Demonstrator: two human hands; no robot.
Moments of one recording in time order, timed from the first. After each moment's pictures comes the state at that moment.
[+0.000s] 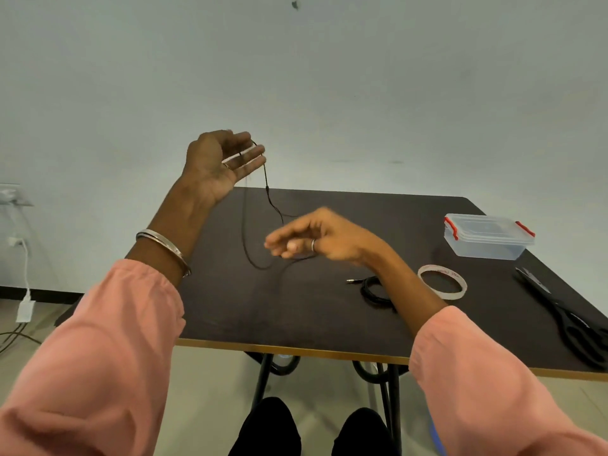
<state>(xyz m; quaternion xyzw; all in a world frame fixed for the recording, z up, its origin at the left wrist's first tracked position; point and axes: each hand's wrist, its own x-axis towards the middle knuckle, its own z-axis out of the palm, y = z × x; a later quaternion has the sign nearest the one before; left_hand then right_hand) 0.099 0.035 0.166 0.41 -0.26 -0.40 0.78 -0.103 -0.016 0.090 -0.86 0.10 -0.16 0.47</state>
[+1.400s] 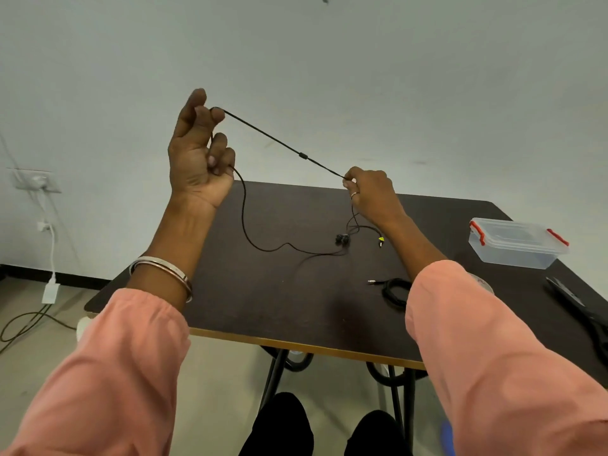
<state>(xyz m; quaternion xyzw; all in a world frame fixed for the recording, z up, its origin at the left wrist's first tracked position) 0.124 0.076 0.151 0.18 -0.34 -0.33 0.86 -0.080 -0.100 0.096 -0.86 0.39 -0.33 0.03</state>
